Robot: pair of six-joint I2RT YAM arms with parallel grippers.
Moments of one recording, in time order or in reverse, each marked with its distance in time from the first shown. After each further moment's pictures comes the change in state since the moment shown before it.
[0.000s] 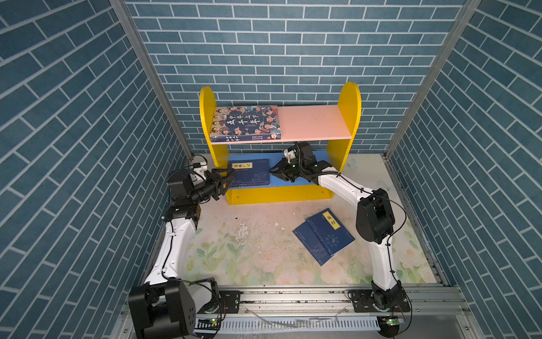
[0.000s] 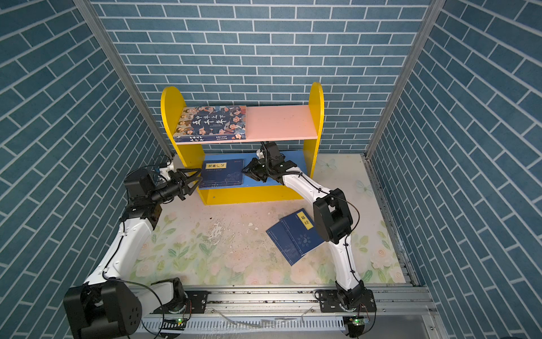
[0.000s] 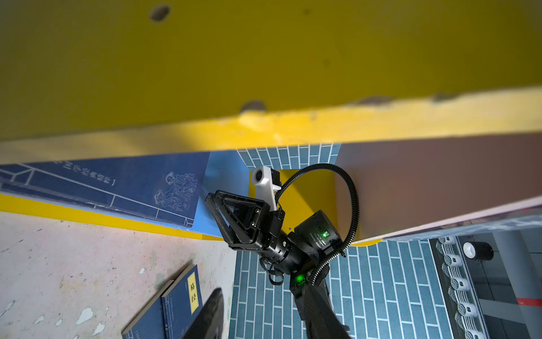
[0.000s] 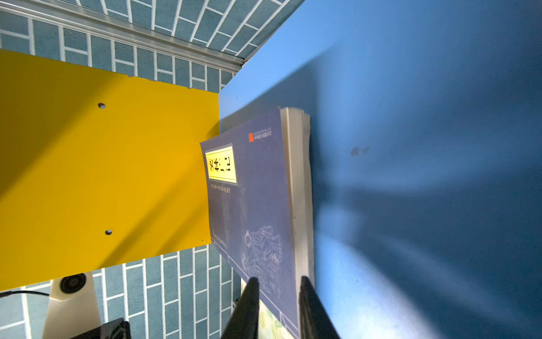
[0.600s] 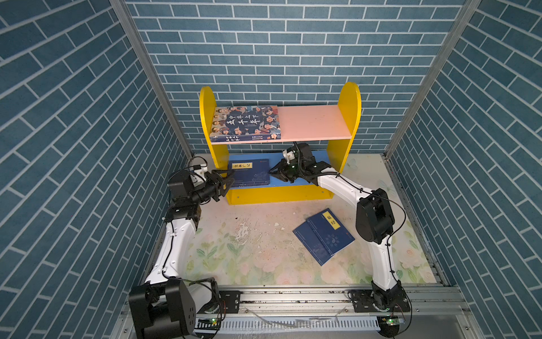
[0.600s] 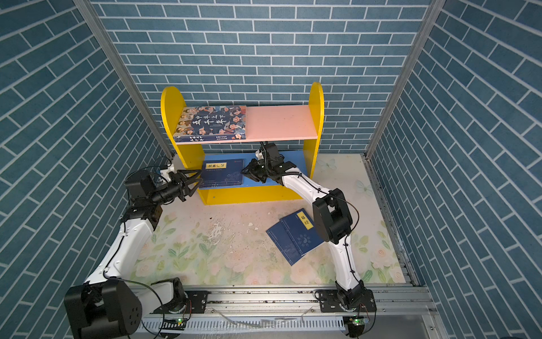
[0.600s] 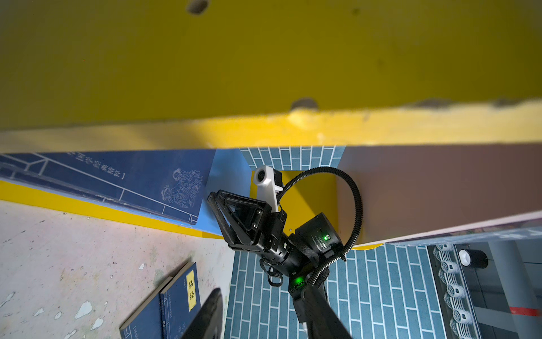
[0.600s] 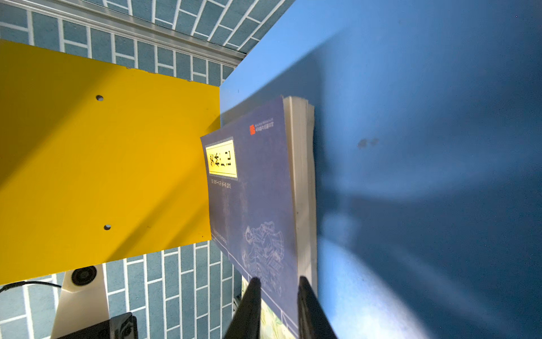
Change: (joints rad) left arm 0.003 0.000 -0.008 0.005 0.000 -0.024; right arm 0.005 0.002 -0.012 0.014 -0.011 0.000
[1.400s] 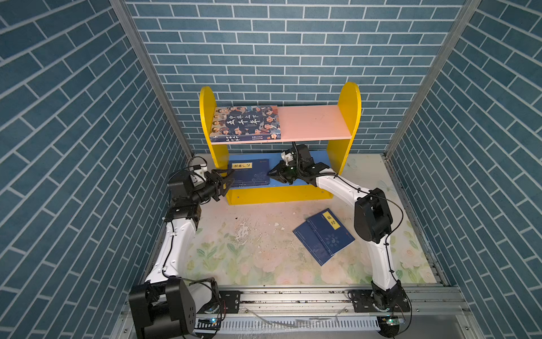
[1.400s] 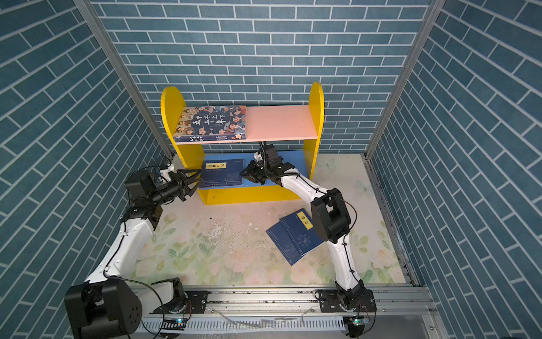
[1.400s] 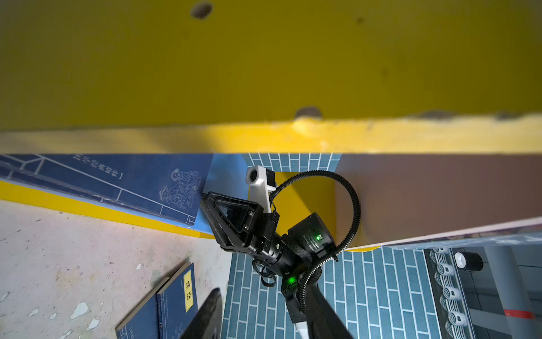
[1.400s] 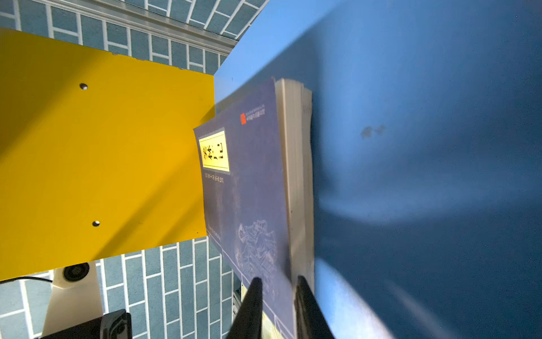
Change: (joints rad) left arm 0.000 0.006 0.000 0.016 -0.001 -0.021; right arm 0.006 0.019 0.000 0.007 -0.022 0.000
